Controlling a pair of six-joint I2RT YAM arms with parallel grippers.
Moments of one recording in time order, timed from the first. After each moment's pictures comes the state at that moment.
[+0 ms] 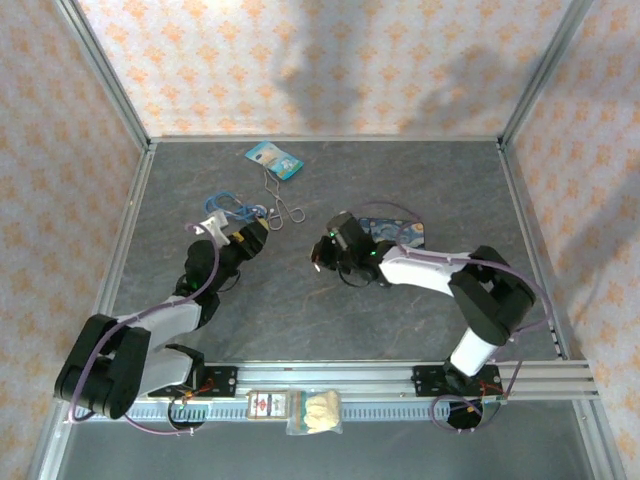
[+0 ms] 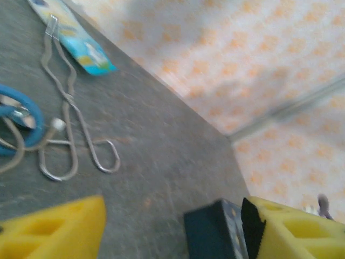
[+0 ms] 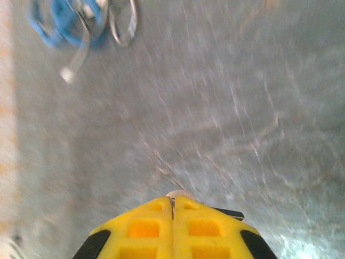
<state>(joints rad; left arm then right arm) -0.25 1.21 0.25 0.81 0.20 -0.89 0.78 1.65 0.93 0.00 -0.12 1.03</state>
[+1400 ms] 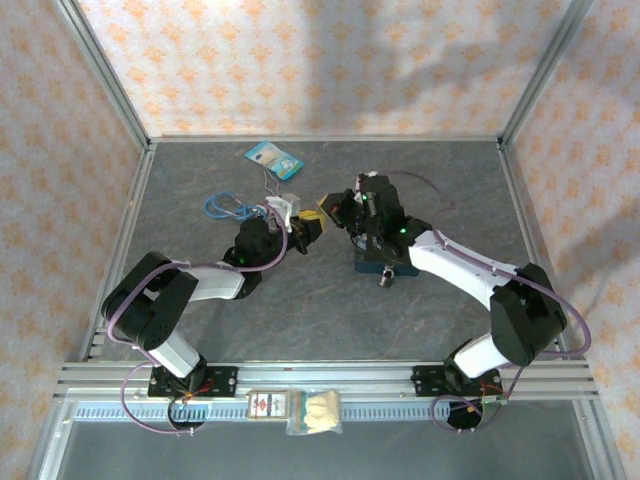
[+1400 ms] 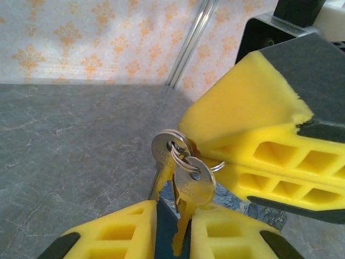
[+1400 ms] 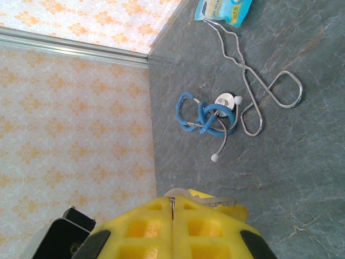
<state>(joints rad) -0.52 1.61 0.59 0.96 0.29 -0.41 0.64 1.48 1.02 0.05 -0.22 1.22</state>
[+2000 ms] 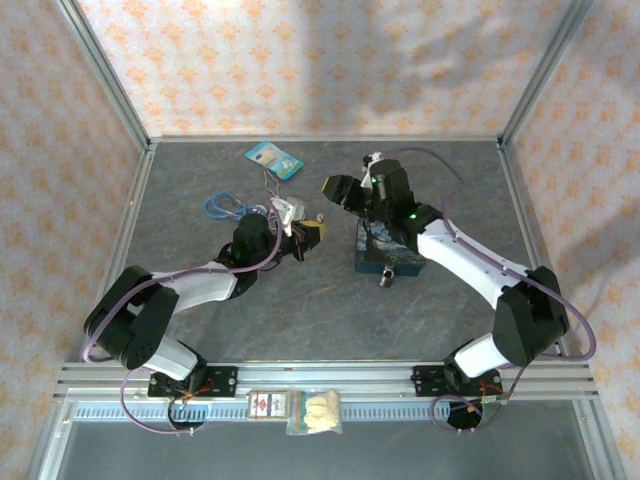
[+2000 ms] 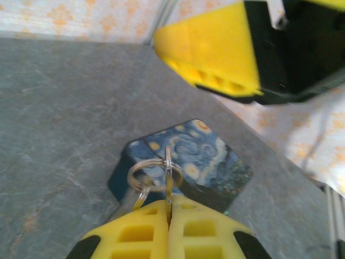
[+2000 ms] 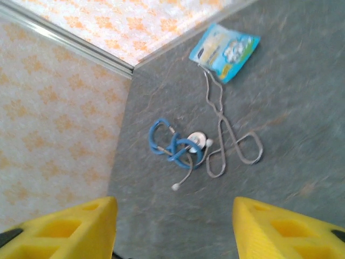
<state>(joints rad) -0.50 1.47 0.62 0.65 0.46 -0.41 0.56 1.46 1.13 -0.10 -0.21 0.79</state>
